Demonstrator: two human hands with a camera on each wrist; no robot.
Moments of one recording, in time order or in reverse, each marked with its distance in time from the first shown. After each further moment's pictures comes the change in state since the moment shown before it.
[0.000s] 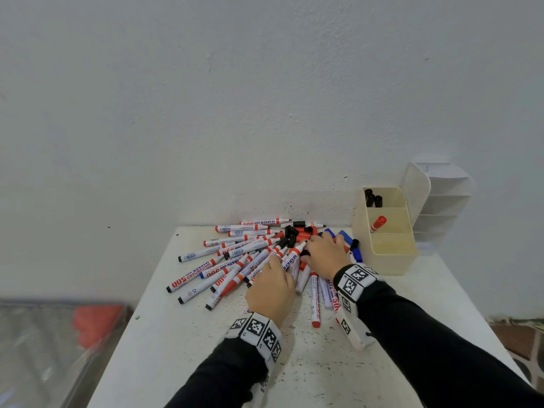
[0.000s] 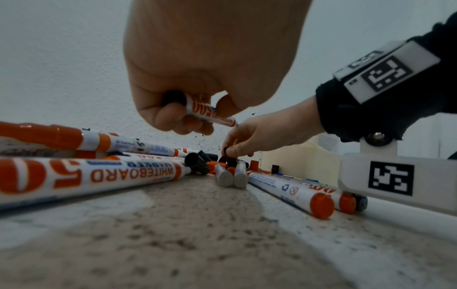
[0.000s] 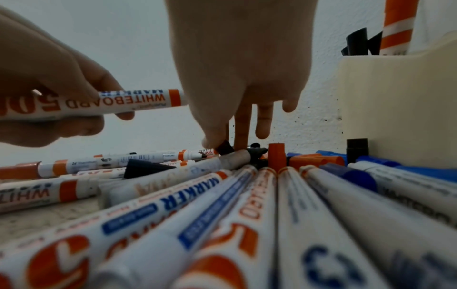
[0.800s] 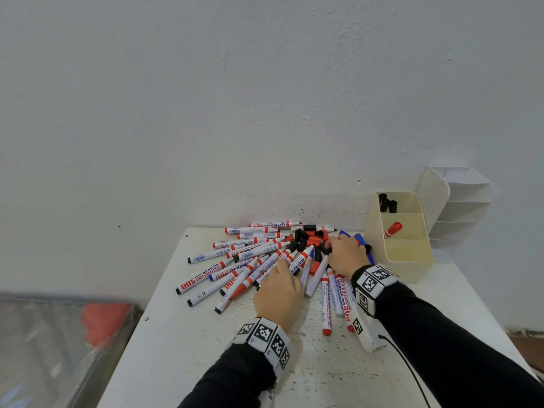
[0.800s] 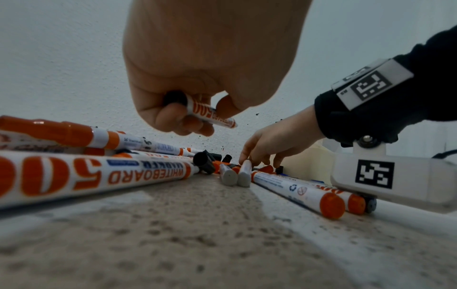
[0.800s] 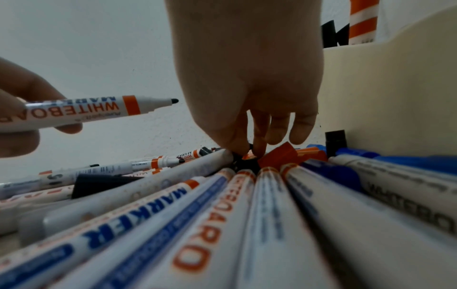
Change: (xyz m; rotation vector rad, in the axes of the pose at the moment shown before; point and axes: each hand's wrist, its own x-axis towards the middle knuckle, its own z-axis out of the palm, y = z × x) left_hand 0.004 -0.004 -0.003 0.004 0.003 -0.023; right_hand 0.015 0.019 0.001 0.187 -0.072 0.197
